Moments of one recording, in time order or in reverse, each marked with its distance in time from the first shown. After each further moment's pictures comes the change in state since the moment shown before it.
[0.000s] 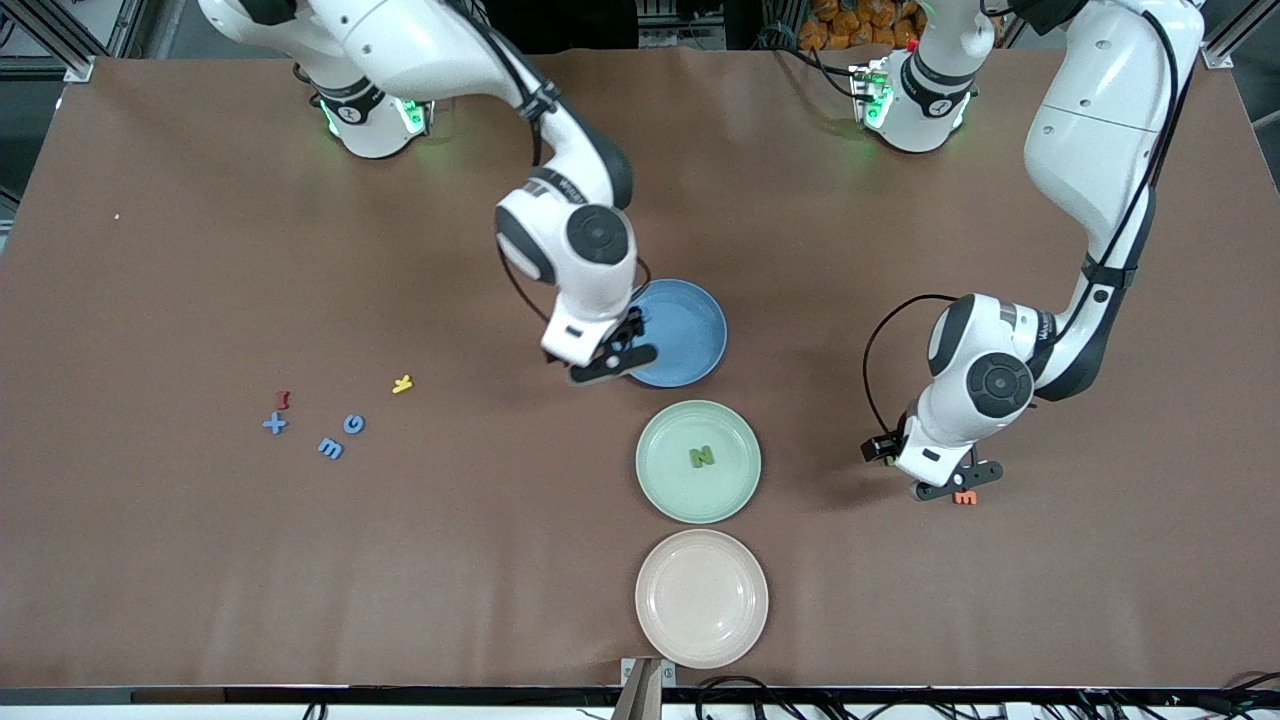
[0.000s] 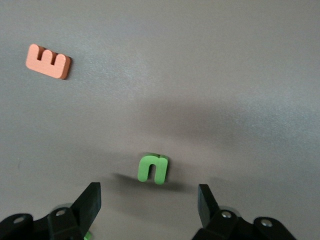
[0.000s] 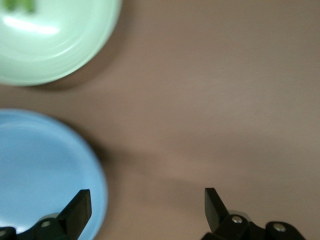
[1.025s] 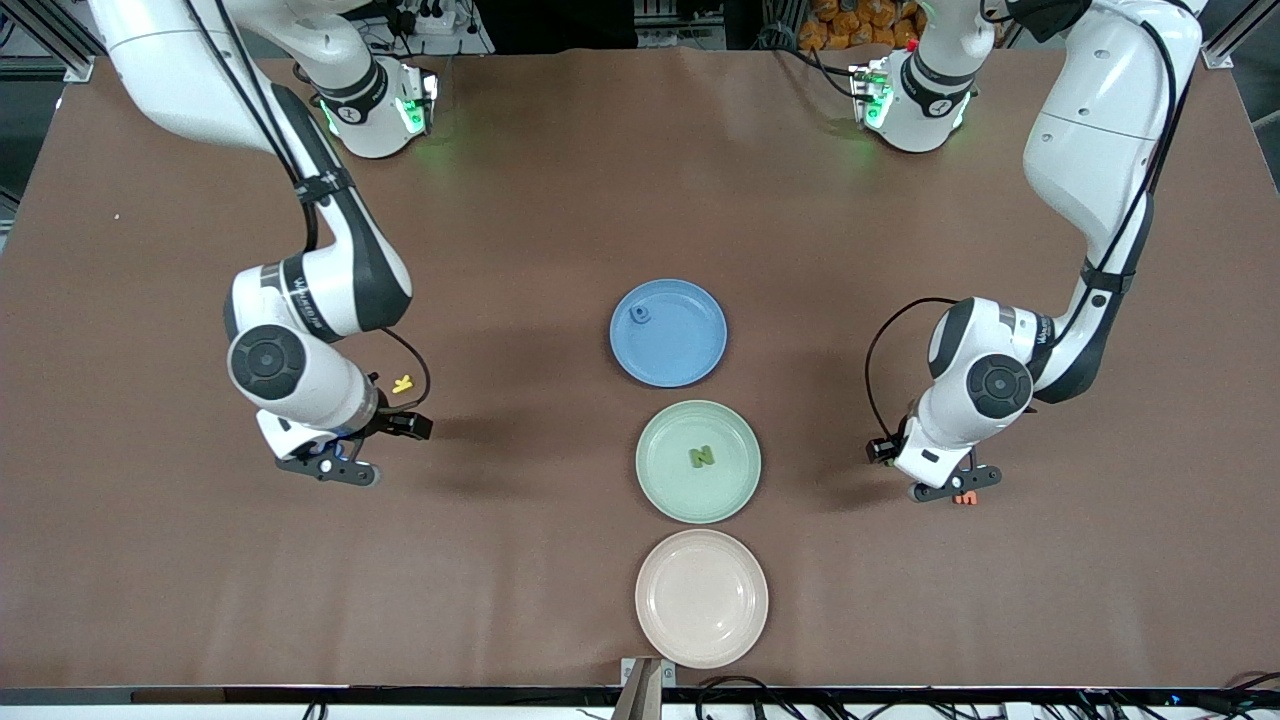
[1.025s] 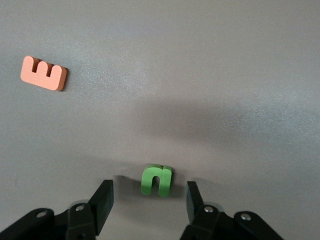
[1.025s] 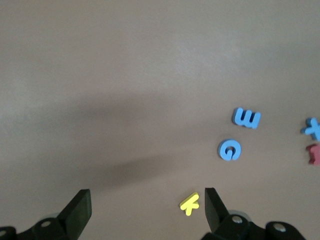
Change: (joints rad) left arm 0.007 0.017 0.004 0.000 0.008 0.037 0.041; right arm -0.489 -0.111 0.020 -0.105 0.055 -0.022 0.026
